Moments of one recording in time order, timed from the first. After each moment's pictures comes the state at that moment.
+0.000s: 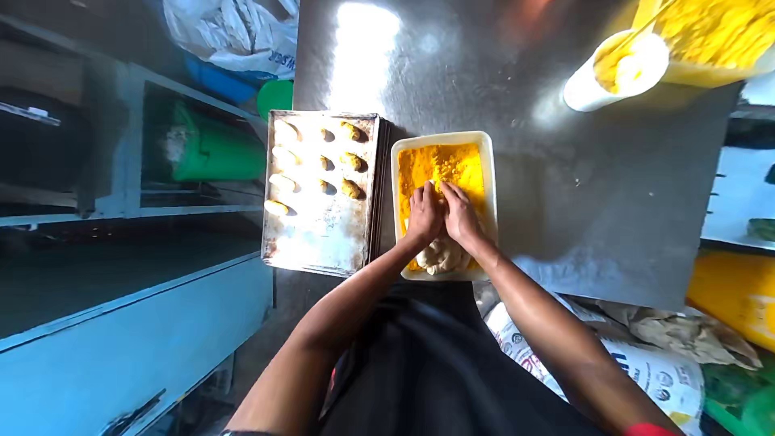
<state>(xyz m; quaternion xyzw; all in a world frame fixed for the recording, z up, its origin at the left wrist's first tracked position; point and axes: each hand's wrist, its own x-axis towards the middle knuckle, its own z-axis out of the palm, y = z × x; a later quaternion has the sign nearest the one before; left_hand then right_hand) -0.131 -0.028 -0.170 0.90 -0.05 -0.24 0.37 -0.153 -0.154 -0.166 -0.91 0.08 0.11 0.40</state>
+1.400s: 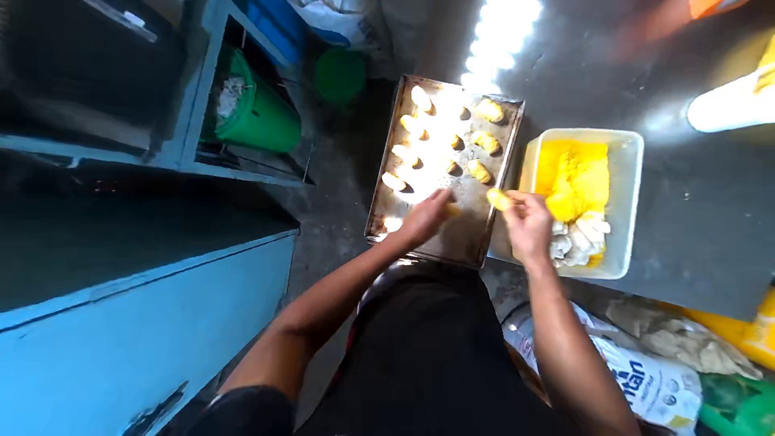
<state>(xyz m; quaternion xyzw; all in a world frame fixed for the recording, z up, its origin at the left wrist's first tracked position) -0.104 0.340 -0.099 0.84 -0.25 -0.26 0.41 -0.163 0.099 -0.089 -0.89 0.18 0.00 0.42</state>
